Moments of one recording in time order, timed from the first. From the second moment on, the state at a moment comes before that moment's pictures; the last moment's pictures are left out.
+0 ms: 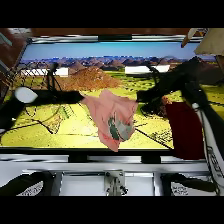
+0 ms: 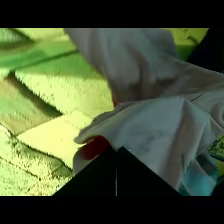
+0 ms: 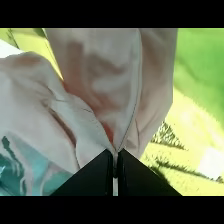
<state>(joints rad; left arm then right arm) -0.24 -1.14 1.06 0.89 -0.83 -1.38 0.14 -1.44 1.34 2.12 -1.21 -1.85</state>
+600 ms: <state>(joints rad) -0.21 -0.84 1.91 0.89 -0.84 -1.30 0.13 -0.88 1.85 2.12 -0.87 -1.93</state>
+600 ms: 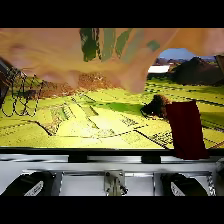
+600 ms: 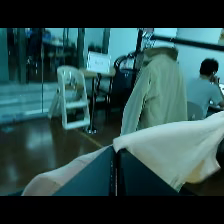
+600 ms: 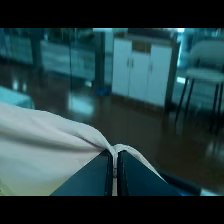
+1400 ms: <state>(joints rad) -0.21 -0.79 1.65 1.28 -1.21 -1.46 0.13 -1.12 1.88 2.00 -1.20 -1.88</state>
